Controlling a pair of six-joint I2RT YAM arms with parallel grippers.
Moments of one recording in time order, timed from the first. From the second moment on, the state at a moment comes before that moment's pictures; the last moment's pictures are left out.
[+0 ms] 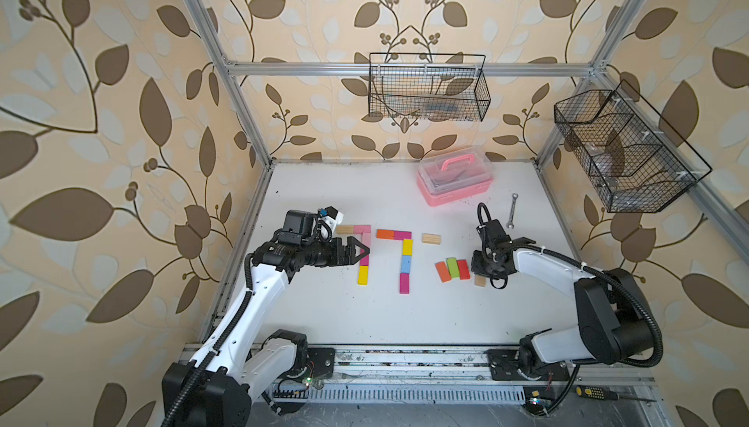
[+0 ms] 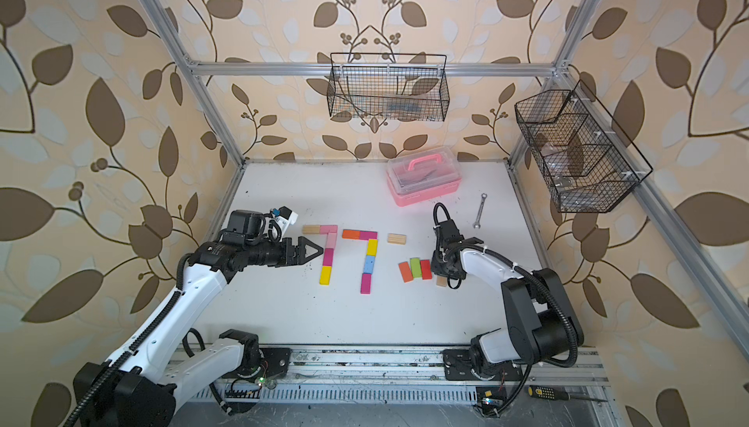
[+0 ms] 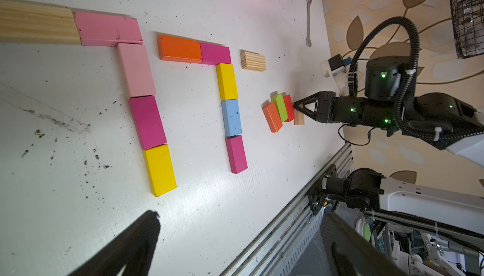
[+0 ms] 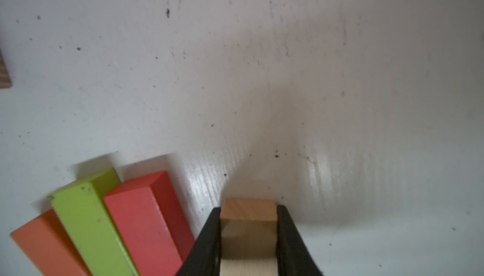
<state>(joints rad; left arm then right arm) -0.16 1.00 0.83 -0.72 0.68 -0.32 0.26 1.43 0.71 -0.57 0.09 0.56</state>
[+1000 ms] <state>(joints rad) -0.16 1.00 0.83 -0.72 0.68 -0.32 0.41 1.75 1.28 -0.73 0.09 -0.74</state>
